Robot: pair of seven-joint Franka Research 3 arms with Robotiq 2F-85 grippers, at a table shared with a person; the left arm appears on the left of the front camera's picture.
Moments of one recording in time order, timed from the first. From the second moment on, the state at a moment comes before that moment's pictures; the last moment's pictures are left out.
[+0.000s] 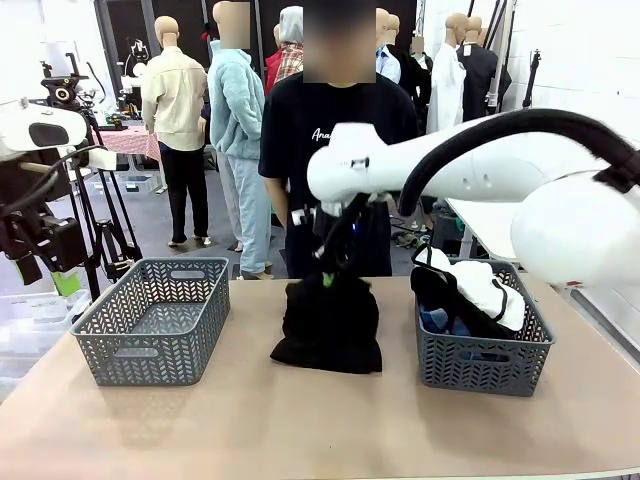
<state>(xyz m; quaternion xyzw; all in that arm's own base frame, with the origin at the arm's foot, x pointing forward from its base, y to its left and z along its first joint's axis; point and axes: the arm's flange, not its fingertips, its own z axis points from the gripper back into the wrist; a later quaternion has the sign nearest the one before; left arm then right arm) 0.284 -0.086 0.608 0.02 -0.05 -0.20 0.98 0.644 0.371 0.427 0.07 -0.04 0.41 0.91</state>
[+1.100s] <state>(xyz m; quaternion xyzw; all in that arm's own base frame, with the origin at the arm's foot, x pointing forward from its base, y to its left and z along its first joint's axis) 0.284 -0.086 0.608 0.02 -0.05 -0.20 0.98 0.561 0.412 0.686 -0.06 -0.36 0.46 0.81</state>
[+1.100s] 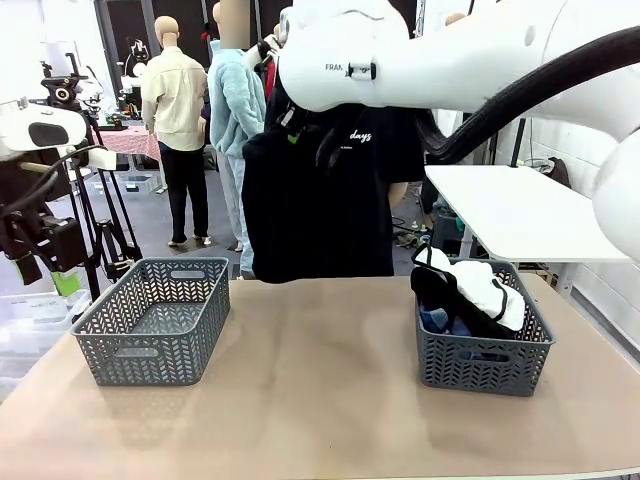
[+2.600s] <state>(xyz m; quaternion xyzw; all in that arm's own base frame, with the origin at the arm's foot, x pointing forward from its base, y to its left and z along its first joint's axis) 0.284 -0.086 0.608 0.02 -0.05 -0.20 0.98 0.548 0.397 0.684 -0.06 -0.32 0.43 0.84</state>
